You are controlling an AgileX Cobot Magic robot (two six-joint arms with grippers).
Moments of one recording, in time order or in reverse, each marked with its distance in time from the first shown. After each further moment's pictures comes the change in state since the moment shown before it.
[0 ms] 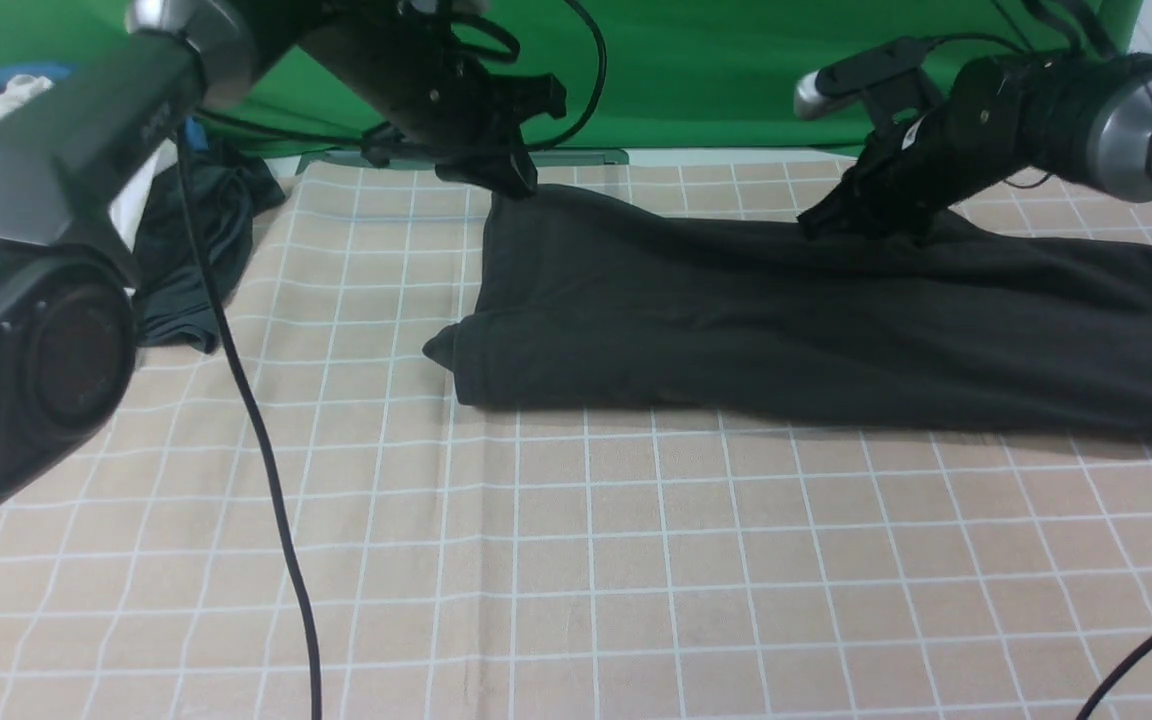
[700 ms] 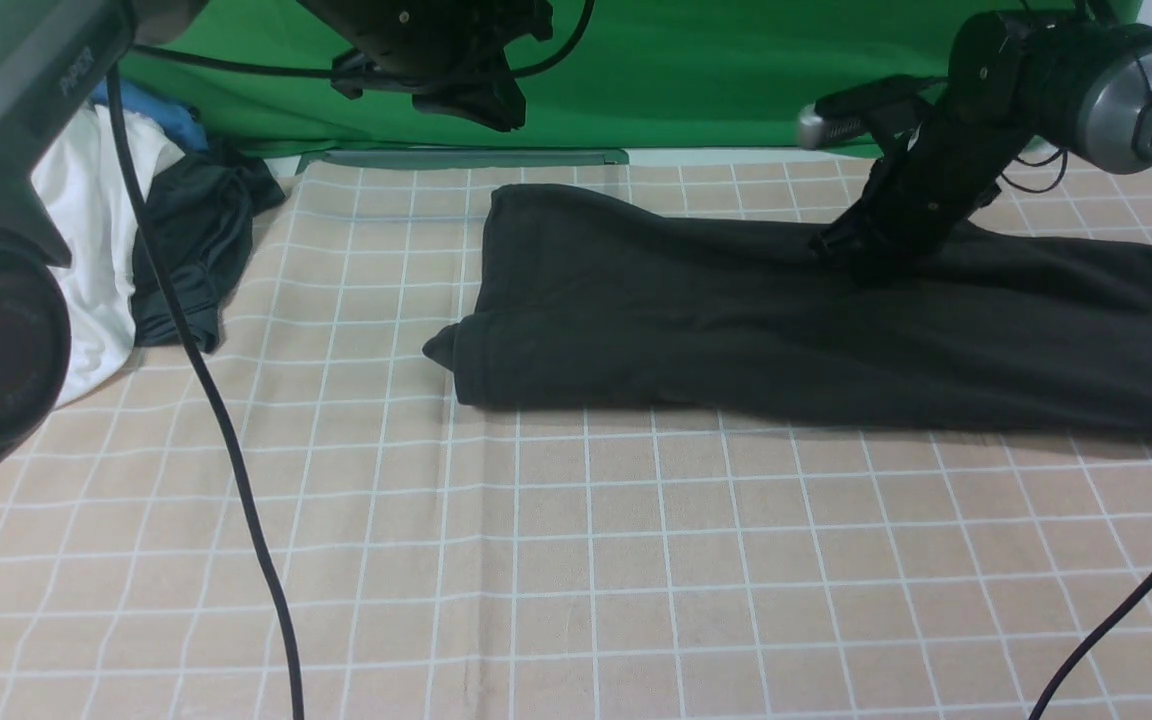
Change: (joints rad) right arm -0.008 0.082 -0.145 0.043 0.233 0.001; left arm 0.003 -0.079 0.000 0.013 -0.016 -0.014
